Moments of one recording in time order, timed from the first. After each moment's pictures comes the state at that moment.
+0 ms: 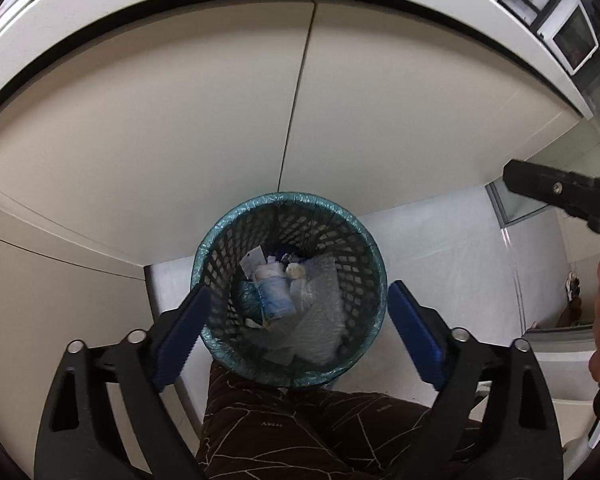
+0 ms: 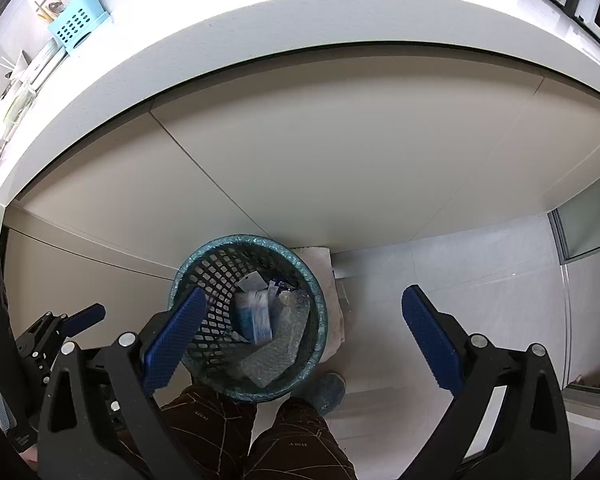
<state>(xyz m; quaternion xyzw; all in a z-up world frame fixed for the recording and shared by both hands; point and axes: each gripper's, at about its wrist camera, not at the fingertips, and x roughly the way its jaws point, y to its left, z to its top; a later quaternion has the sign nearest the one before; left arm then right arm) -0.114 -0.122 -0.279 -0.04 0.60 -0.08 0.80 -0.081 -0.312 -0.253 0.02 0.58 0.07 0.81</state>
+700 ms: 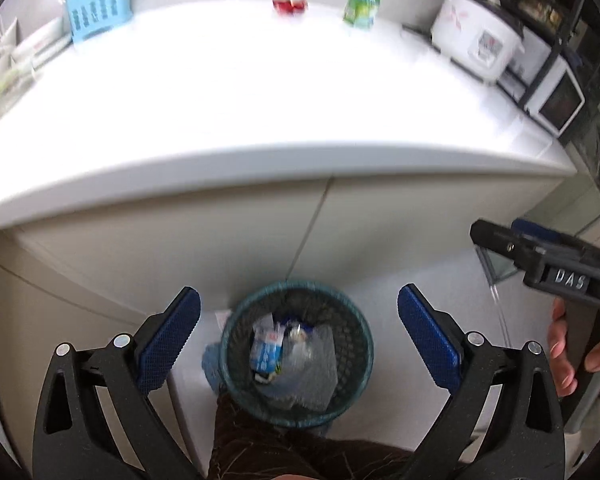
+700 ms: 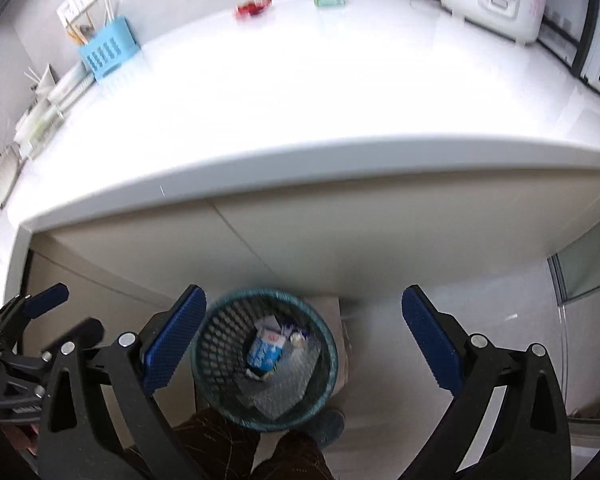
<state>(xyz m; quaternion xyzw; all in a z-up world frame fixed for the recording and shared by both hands) -0.092 -0.090 -0.169 -0.07 0.50 -0.06 0.86 -0.055 -0.288 -0.175 0.02 0.51 0.10 0.86</state>
